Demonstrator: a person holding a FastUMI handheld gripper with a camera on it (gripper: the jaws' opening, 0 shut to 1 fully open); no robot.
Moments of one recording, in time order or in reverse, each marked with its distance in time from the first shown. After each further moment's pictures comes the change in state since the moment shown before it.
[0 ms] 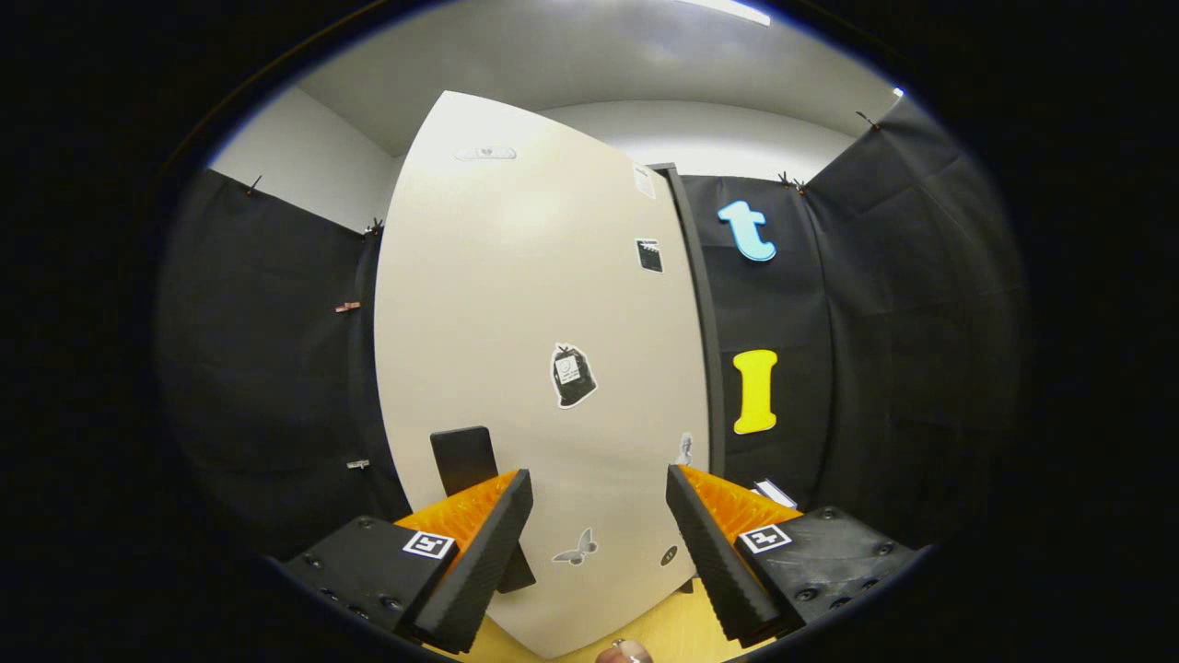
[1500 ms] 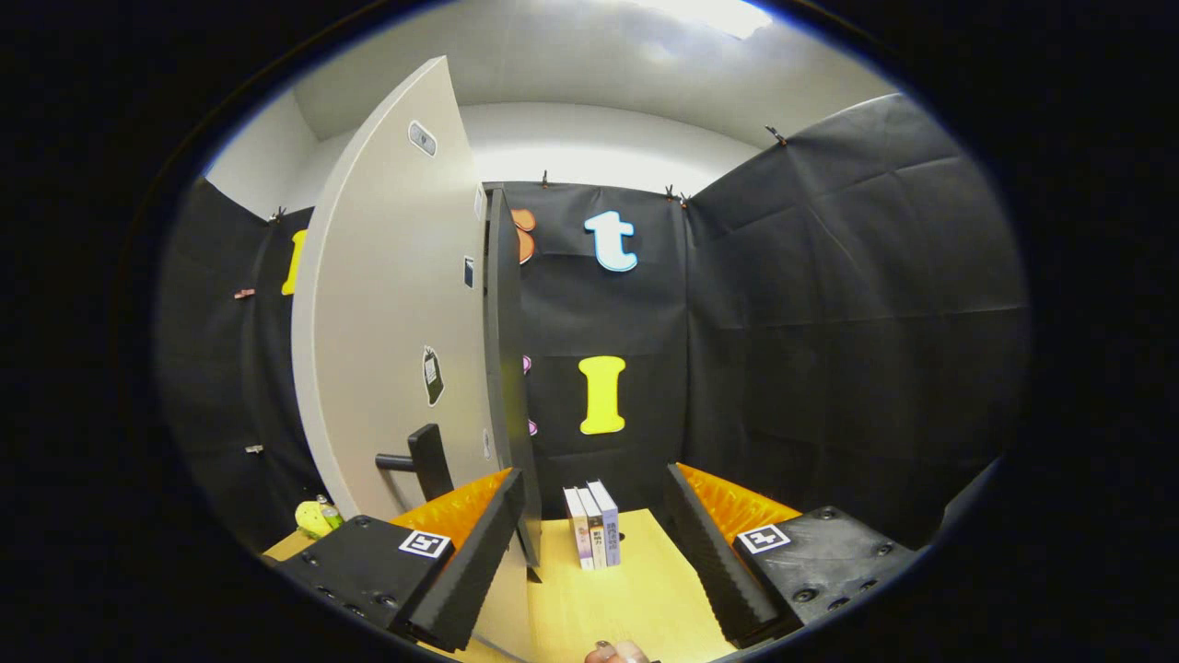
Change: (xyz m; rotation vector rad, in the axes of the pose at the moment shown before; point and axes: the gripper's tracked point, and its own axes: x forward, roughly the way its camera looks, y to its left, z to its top) arm -0.088 -0.221 0.040 -0.065 -0.009 -0.323
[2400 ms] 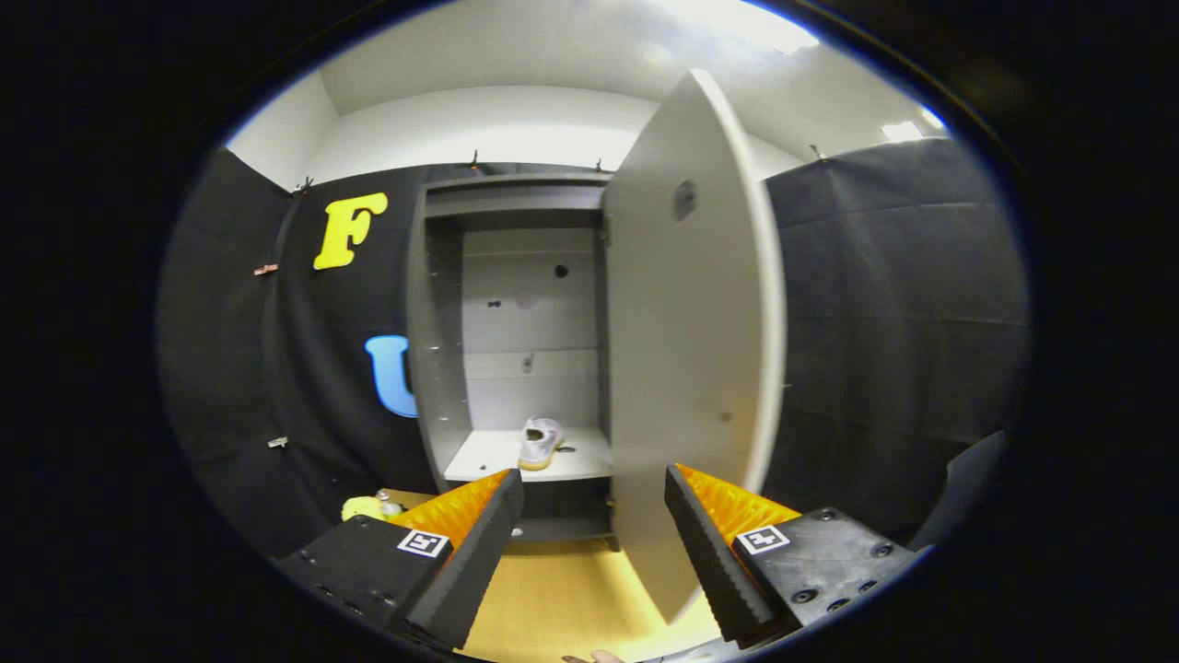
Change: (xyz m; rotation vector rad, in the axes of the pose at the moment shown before) arm -0.085 0.170 -0.001 -0.052 0.072 -0.095
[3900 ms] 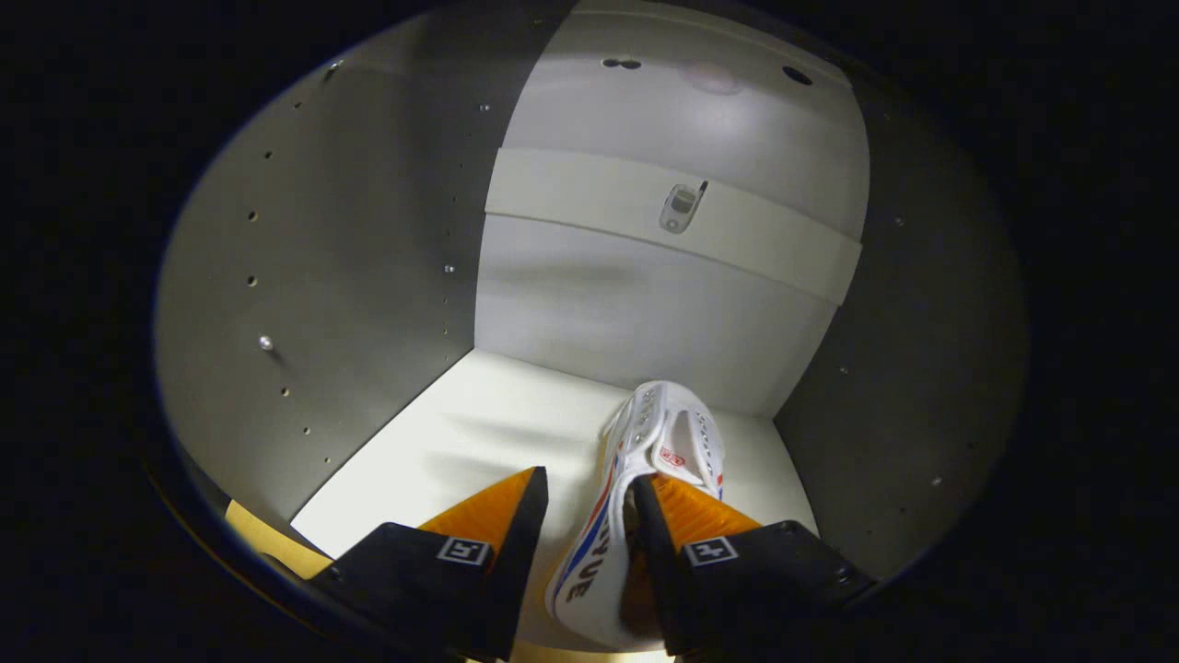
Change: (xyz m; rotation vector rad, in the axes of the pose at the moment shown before) arm 0.450 0.220 -0.203 -0.291 0.374 0.298
